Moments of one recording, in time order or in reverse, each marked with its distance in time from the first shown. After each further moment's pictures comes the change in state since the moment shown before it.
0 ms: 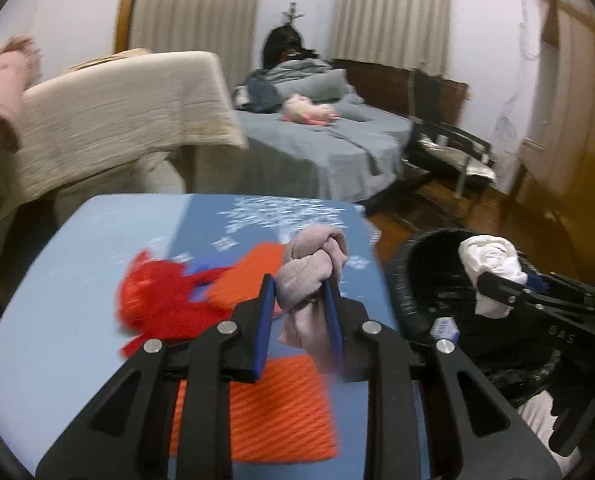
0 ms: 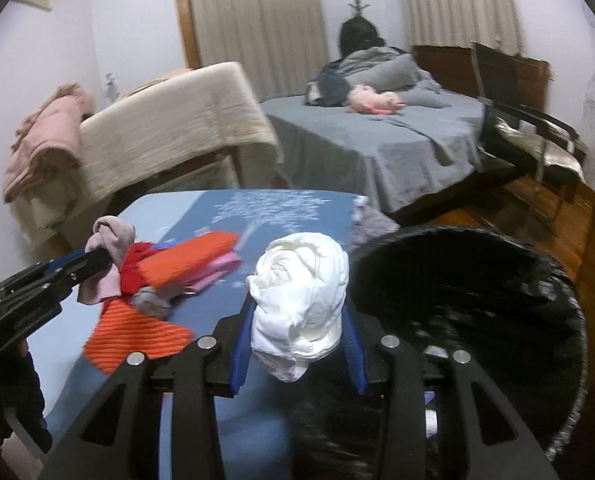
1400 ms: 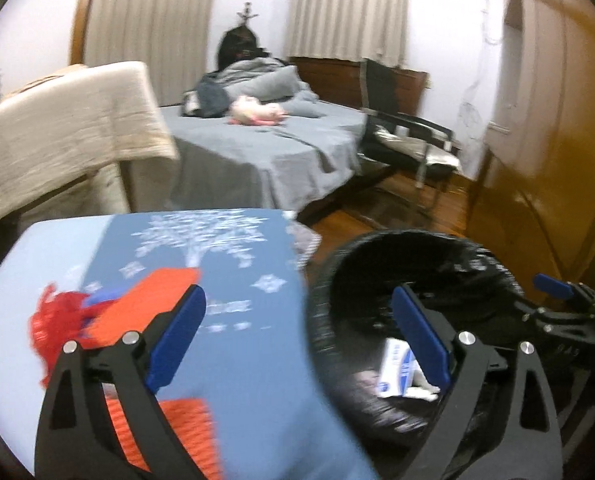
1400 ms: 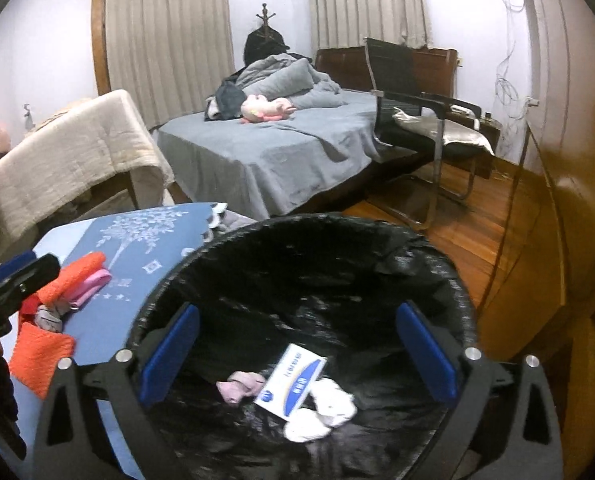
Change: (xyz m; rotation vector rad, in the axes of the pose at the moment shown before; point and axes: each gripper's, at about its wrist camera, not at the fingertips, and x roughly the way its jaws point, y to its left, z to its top) left arm 0.046 -0.068 0.007 0.059 -0.001 -0.071; right arm -0.029 -0.104 -0.018 0.131 -0.046 -0.271
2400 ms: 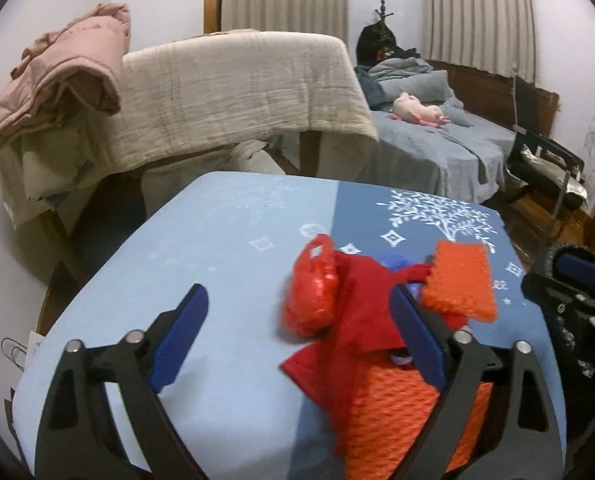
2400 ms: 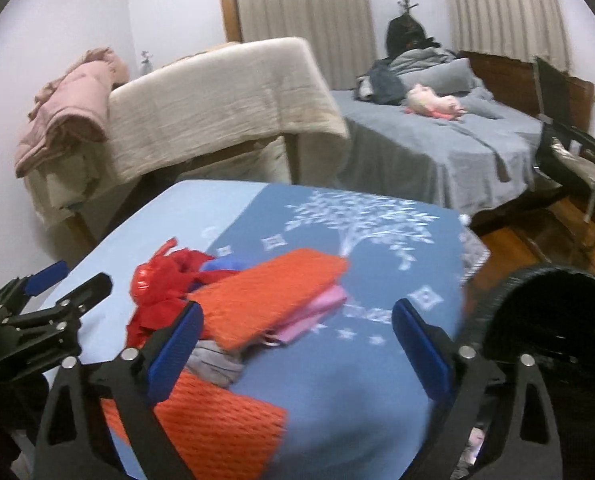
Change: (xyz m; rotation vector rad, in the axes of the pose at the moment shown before) left arm -0.050 0.206 -0.035 -0.181 0.019 0.429; right arm 0.064 0.253 0.003 -0.247 0.069 0.401
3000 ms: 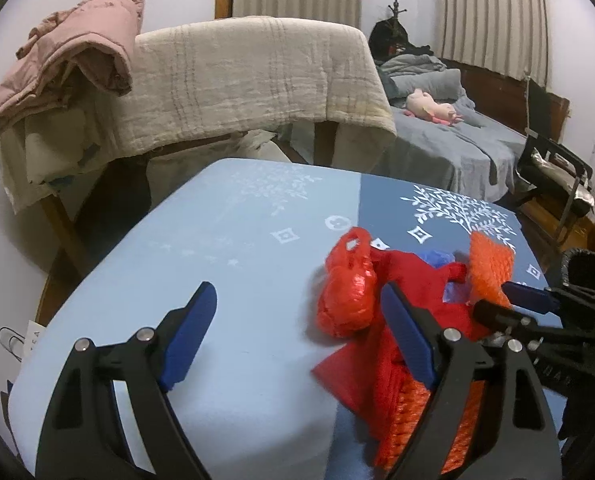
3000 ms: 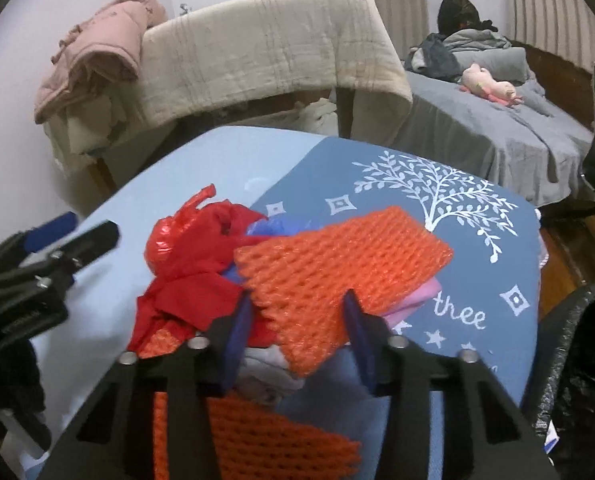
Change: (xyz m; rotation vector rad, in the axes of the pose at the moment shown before) left arm 0.018 0.018 -0.004 -0.029 0.027 0.001; right arm 0.054 0.036 -0.009 -0.109 0.138 0.105
